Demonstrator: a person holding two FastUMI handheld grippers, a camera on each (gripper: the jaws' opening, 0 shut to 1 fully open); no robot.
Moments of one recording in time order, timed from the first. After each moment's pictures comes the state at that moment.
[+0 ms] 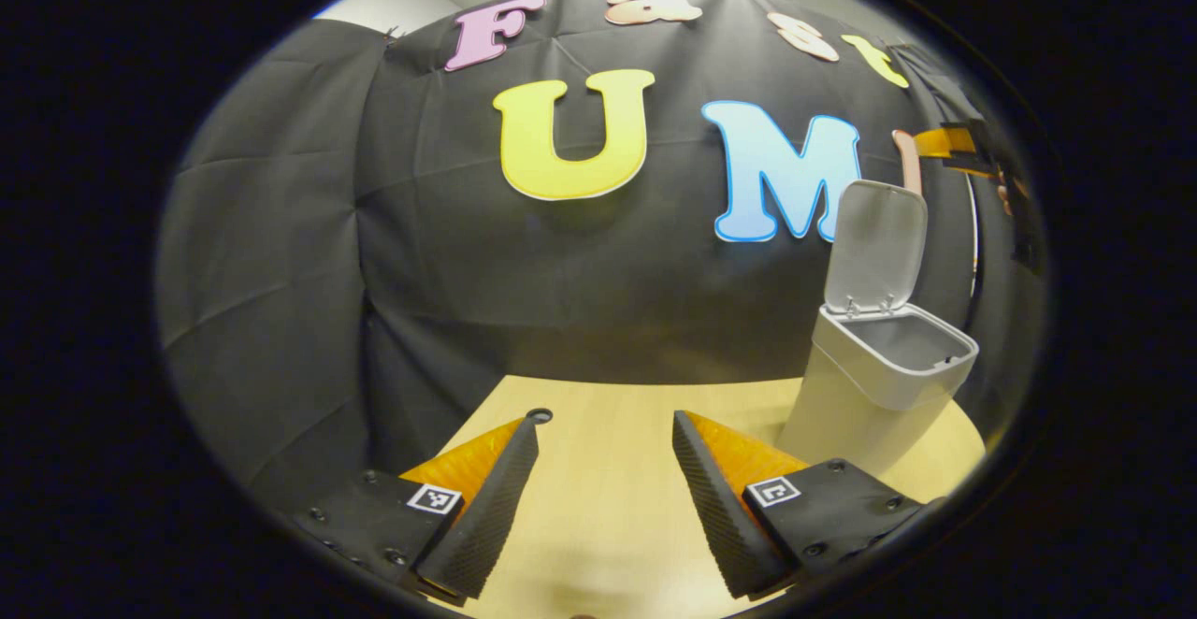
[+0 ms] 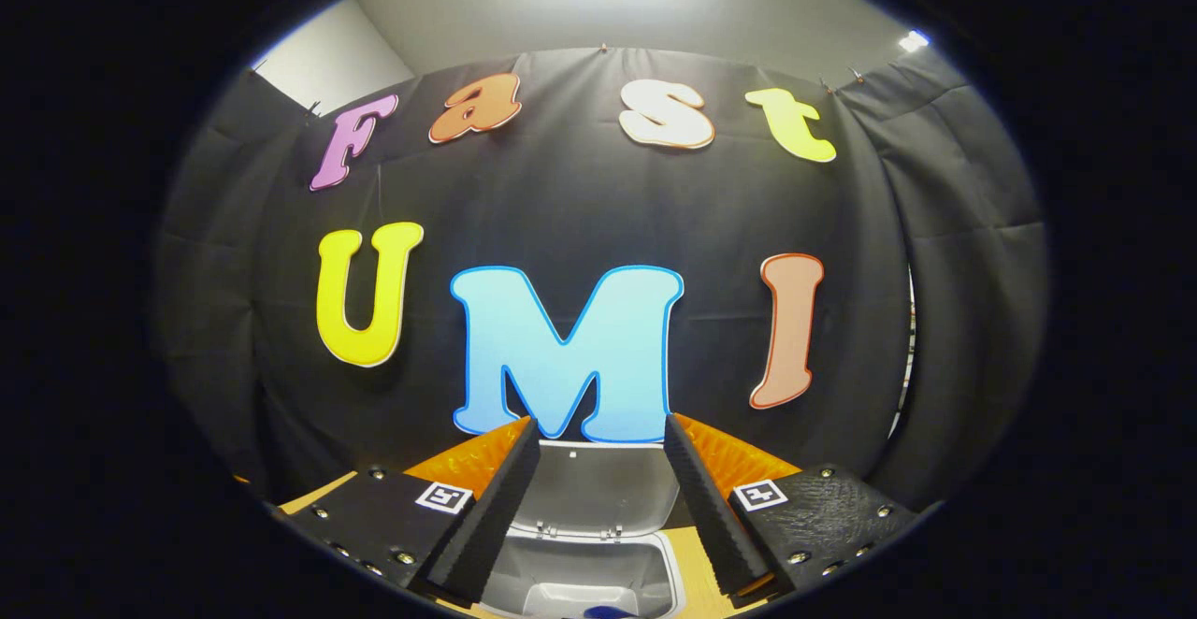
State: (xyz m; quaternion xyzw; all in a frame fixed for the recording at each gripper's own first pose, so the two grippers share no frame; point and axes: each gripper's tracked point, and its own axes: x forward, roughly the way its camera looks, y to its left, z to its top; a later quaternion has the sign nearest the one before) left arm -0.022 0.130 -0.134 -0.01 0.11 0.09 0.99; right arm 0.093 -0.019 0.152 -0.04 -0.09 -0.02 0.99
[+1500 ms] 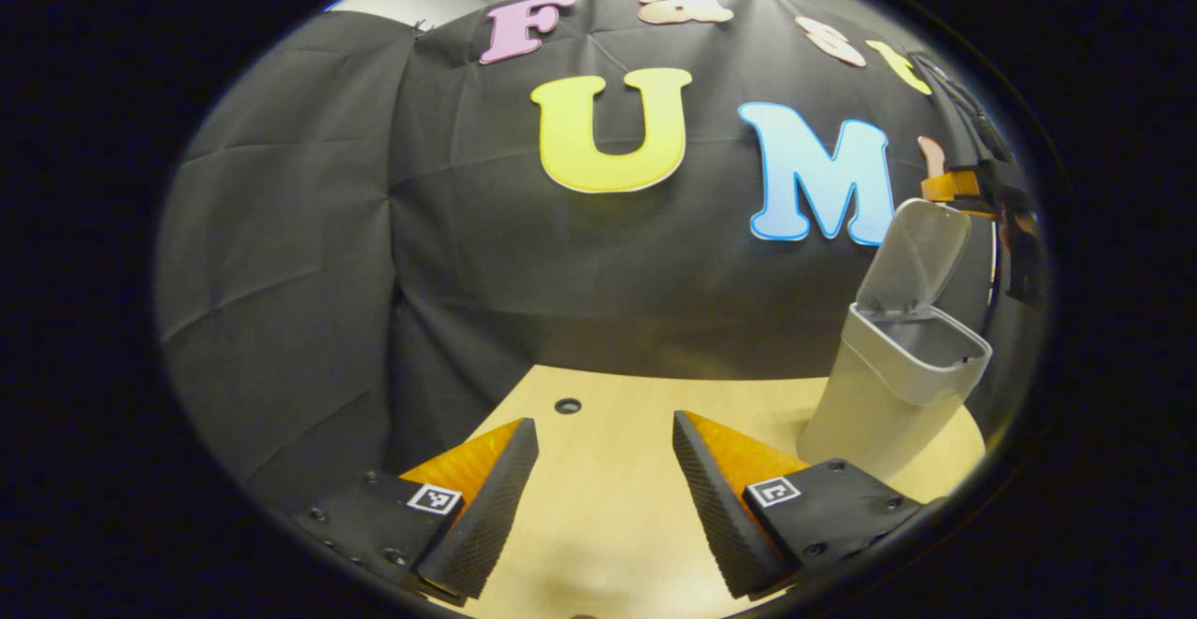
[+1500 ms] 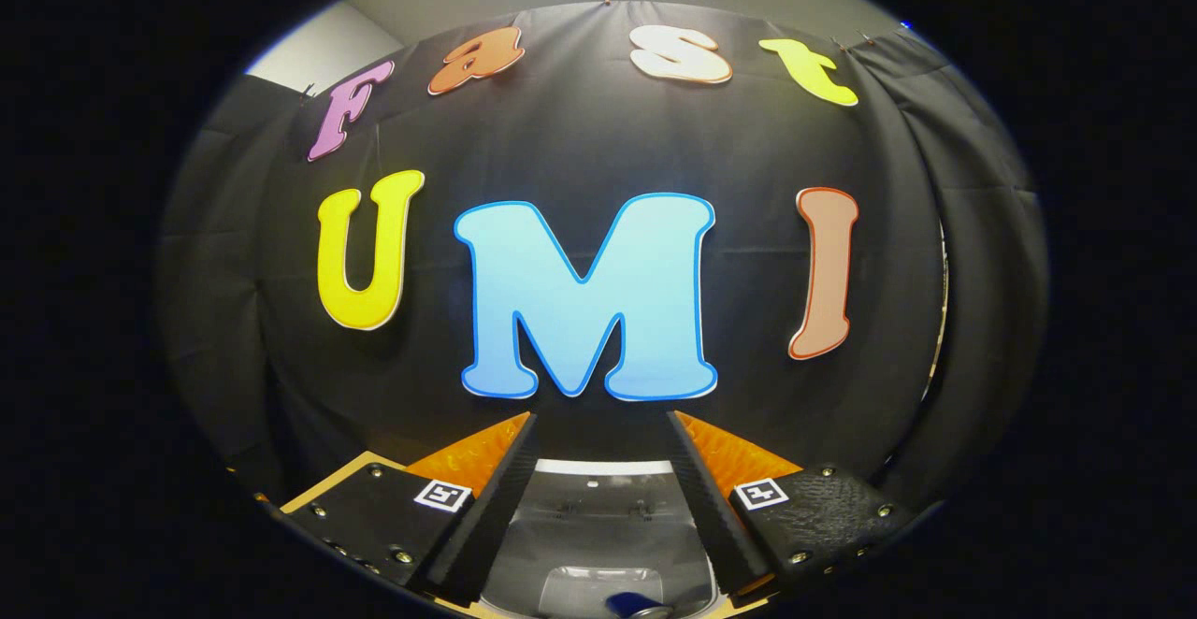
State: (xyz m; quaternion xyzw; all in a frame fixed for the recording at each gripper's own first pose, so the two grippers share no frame) left arm -0.038 0.153 -0.139 -0.03 0.11 0.12 0.99; right arm 0.128 -0.005 0.081 -0.02 0.00 0.01 1.00
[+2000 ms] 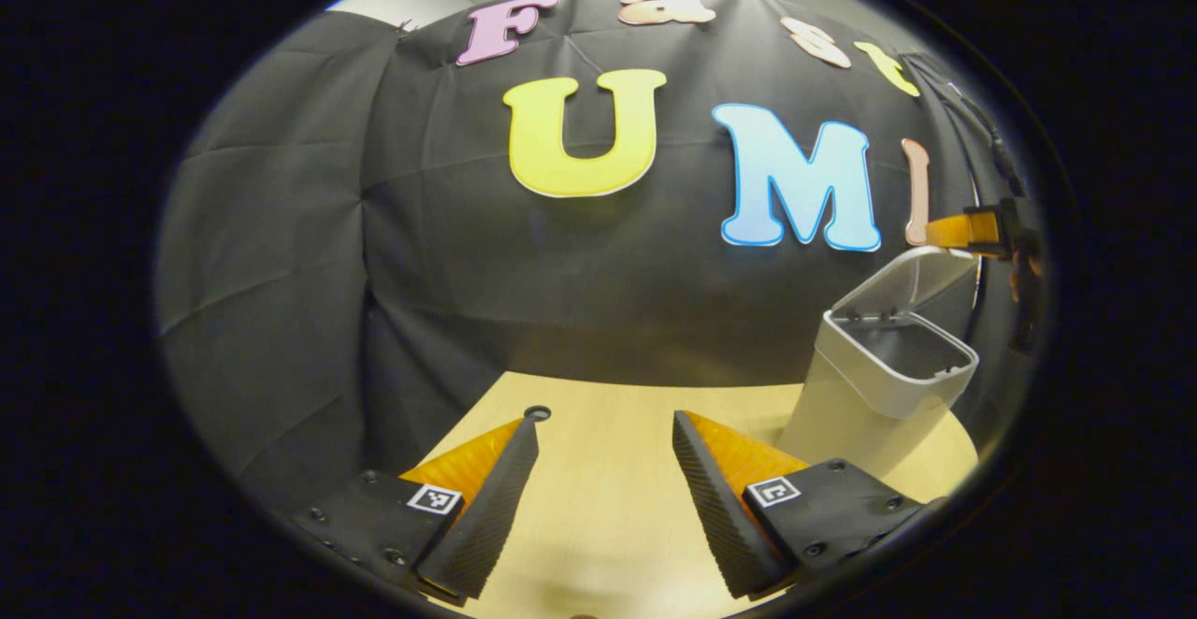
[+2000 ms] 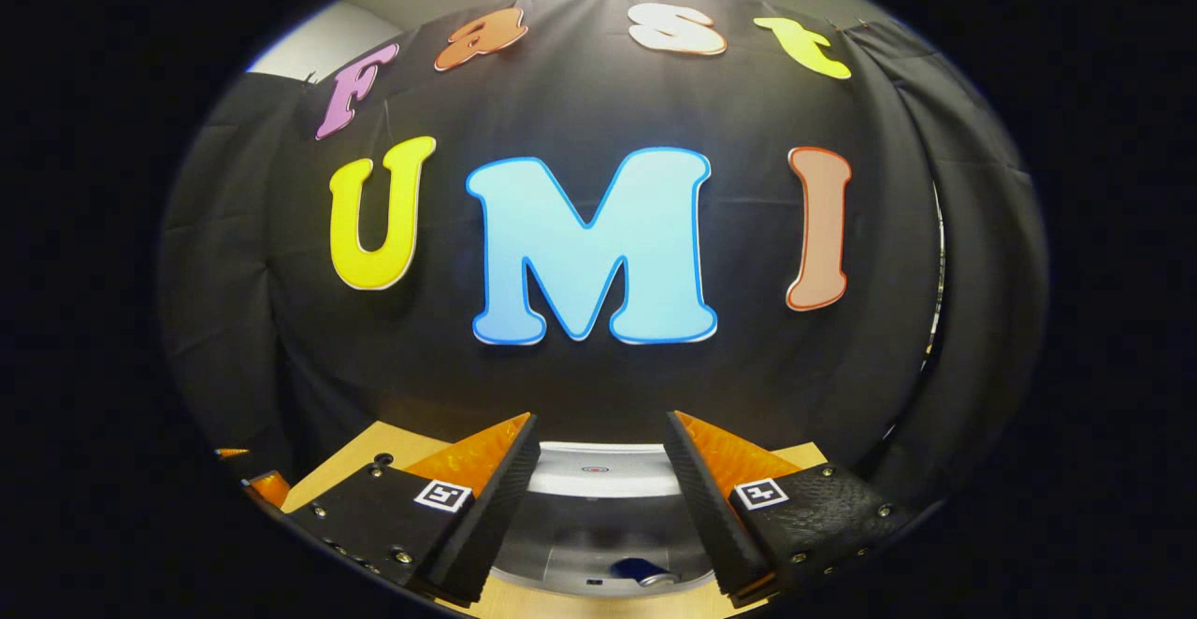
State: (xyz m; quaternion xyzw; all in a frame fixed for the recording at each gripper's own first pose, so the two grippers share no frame) left arm -0.019 0.131 -0.134 -0.03 0.11 0.10 0.99; right arm 0.101 -0.005 0.020 -0.02 0.06 0.02 1.00
